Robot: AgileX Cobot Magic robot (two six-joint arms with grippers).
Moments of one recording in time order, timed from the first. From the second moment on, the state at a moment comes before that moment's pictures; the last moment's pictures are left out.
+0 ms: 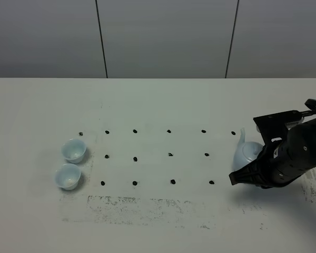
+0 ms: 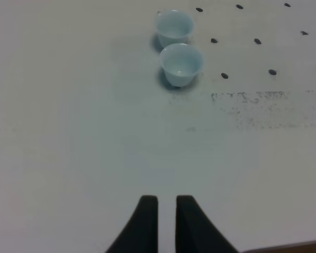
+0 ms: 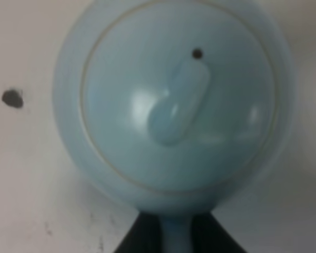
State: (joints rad) left arm 0.02 0.00 -0.46 -0.20 1.07 0.10; right arm 0.49 1.74 -0.92 -0.07 0.51 0.19
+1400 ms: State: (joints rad) left arm 0.02 0.00 -0.46 -0.20 1.07 0.10; right arm 0.74 2.35 -2.18 0.05 1.05 -0.77
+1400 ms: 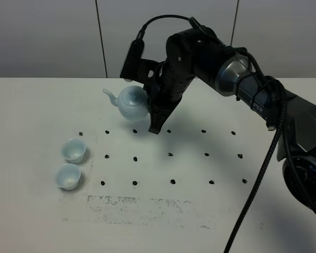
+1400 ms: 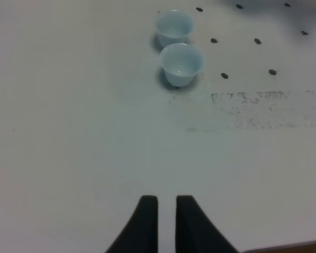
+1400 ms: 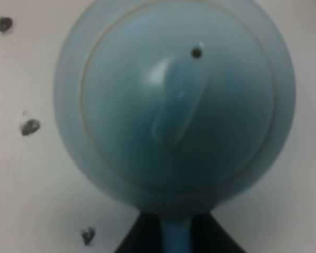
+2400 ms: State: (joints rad) left arm 0.02 0.00 -0.46 -0.20 1.07 0.10; right arm 0.90 2.38 -2.19 -0.17 0.98 -0.81
